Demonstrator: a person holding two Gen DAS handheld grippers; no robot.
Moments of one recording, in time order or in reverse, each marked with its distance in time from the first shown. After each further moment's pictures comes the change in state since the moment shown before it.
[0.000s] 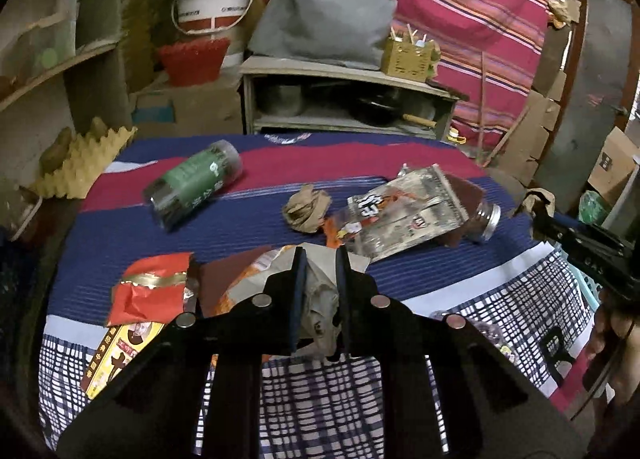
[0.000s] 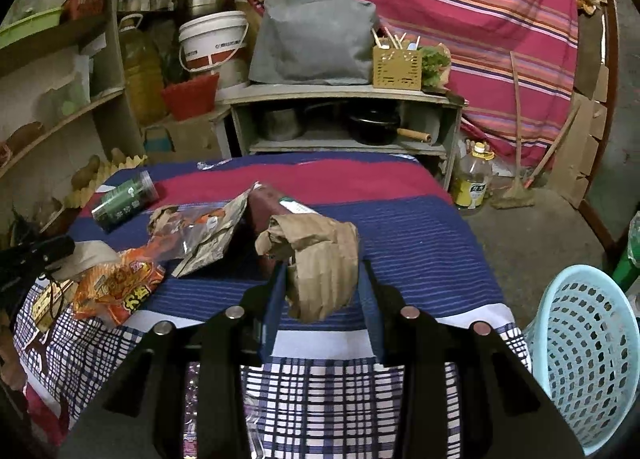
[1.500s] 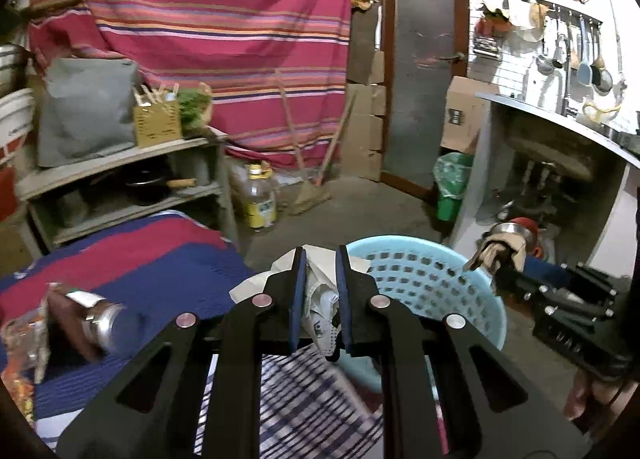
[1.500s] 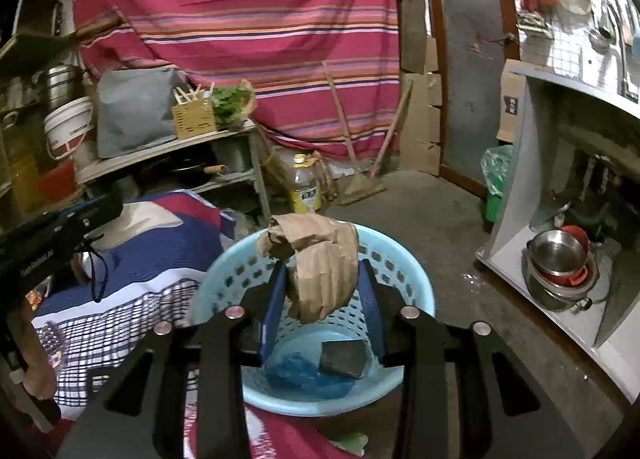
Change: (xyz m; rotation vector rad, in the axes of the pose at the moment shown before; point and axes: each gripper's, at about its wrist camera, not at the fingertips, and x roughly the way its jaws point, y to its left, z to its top) left arm 0.020 -0.354 -0.012 0.379 -0.172 -0.476; right arm -0.151 -0.241 -0.091 0.308 -0.155 -0.414
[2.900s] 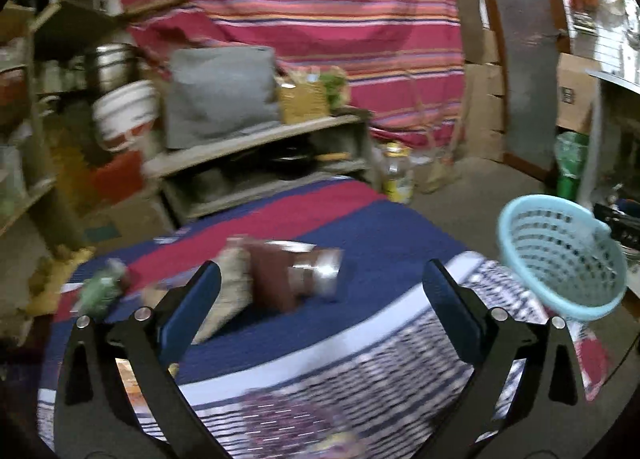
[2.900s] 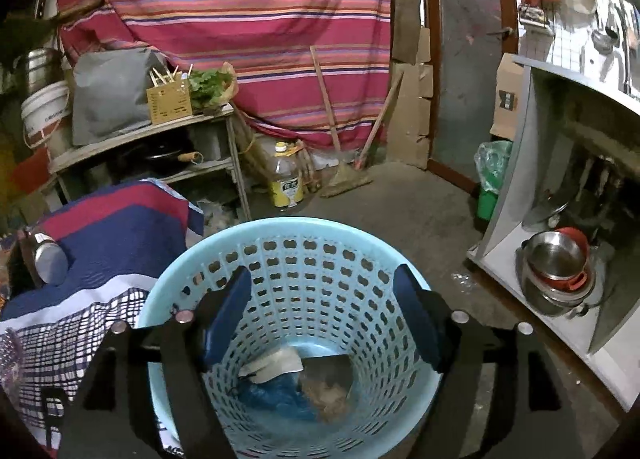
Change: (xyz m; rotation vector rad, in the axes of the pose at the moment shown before) left arm -0.085 0.112 -0.034 -0.006 0.047 0.501; right arm 0.063 0.003 0.001 -0.035 0.035 -0.070
